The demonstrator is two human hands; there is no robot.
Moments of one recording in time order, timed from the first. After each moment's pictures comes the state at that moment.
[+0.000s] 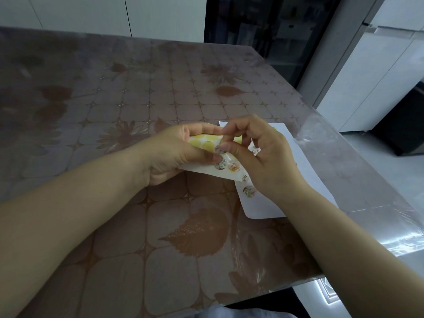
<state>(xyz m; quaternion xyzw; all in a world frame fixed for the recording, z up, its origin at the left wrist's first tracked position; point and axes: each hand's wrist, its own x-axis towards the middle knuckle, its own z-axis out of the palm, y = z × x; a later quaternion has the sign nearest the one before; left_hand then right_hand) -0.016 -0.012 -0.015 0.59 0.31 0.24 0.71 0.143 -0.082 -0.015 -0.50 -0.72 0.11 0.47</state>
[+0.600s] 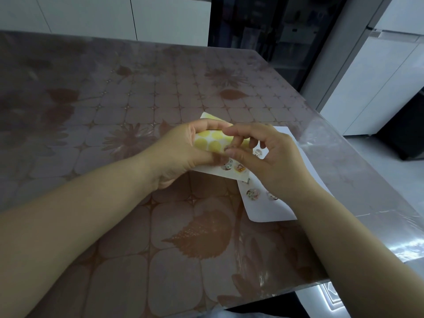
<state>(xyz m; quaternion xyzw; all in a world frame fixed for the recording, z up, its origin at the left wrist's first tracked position) -0.013 -0.020 -0.014 0.65 0.33 0.30 0.62 0.152 -0.082 -0.012 -0.52 -0.73 0.12 0.43</state>
